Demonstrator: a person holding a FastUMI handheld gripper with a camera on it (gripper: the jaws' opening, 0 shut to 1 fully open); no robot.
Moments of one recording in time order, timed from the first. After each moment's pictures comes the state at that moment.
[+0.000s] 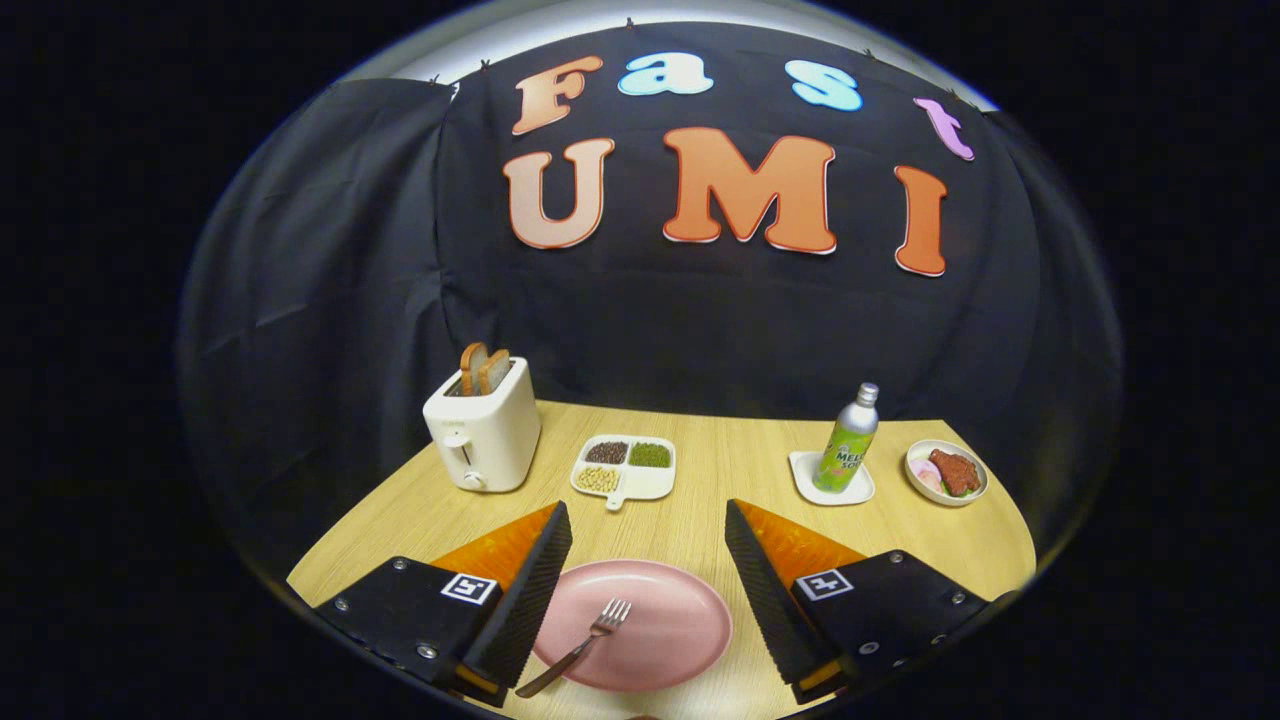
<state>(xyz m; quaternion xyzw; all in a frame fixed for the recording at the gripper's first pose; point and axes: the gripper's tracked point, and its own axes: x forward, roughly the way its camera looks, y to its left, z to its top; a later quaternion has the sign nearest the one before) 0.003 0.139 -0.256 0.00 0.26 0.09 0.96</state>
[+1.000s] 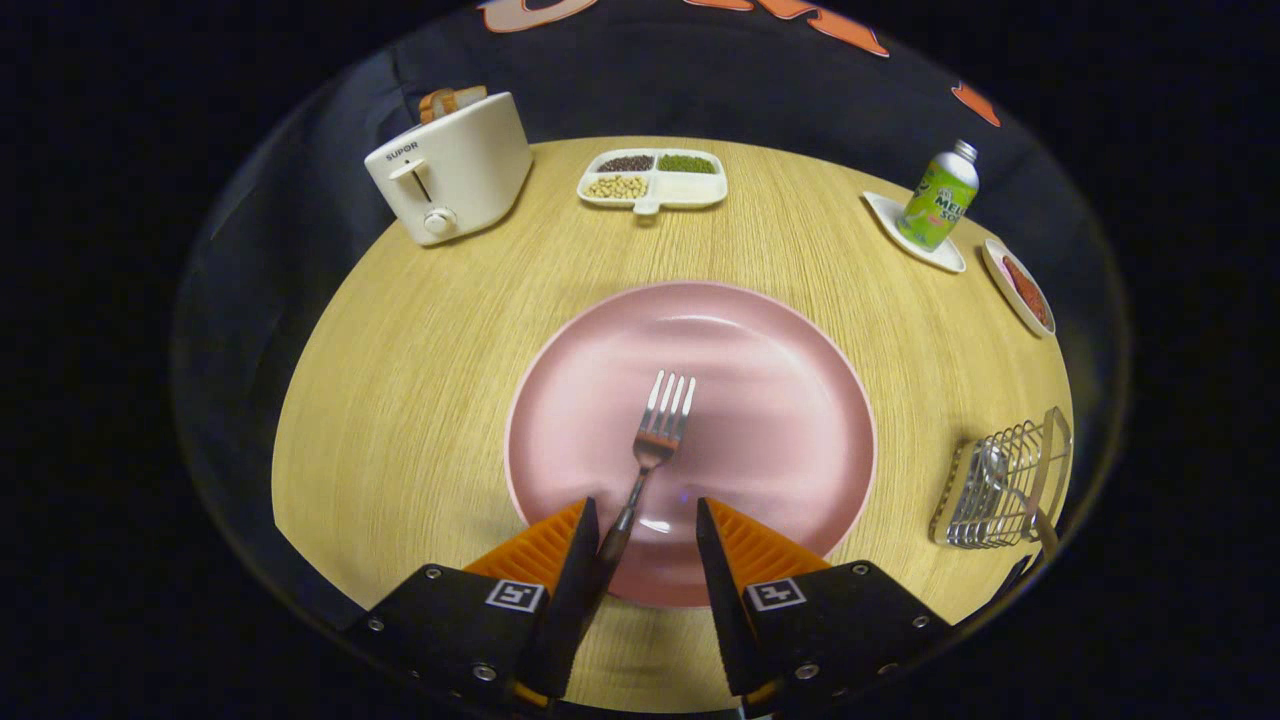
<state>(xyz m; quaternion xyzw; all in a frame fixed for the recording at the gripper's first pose) -0.097 0.171 -0.439 -0.02 0.59 0.08 0.80</state>
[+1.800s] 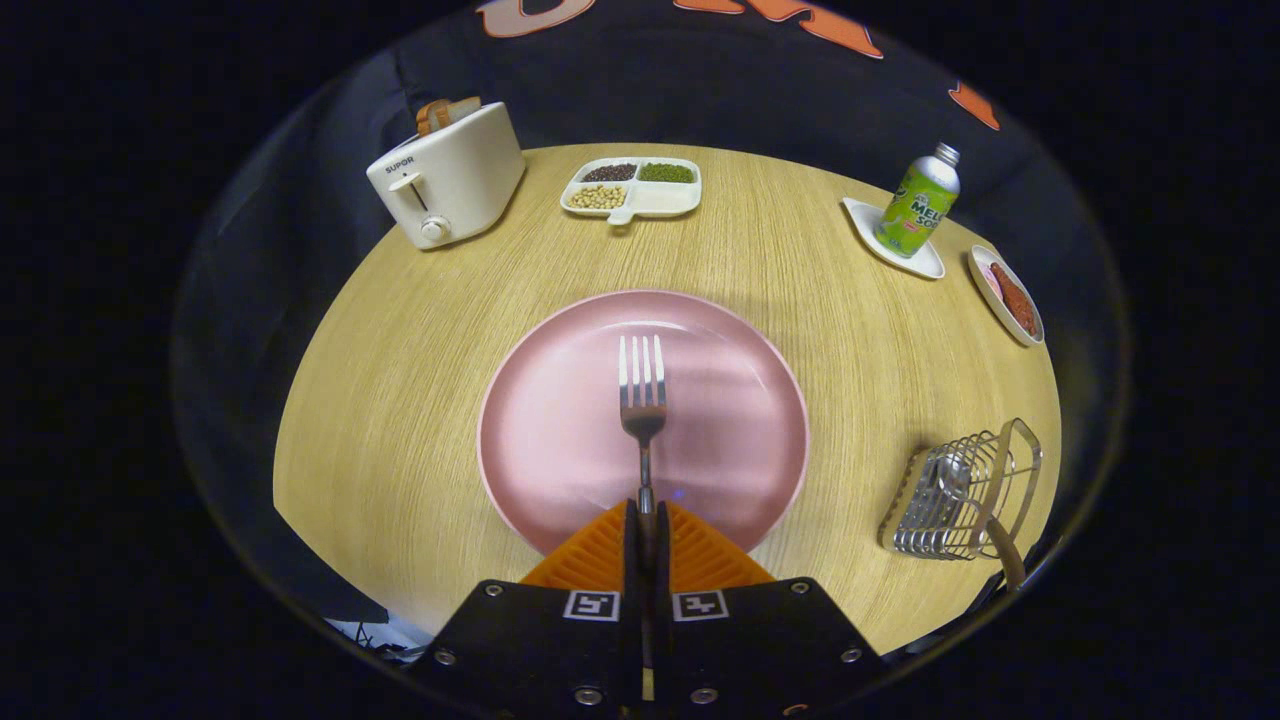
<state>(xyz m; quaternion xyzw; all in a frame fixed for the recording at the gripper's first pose) -0.094 0.128 -0.403 -0.02 0.57 0.09 0.81</state>
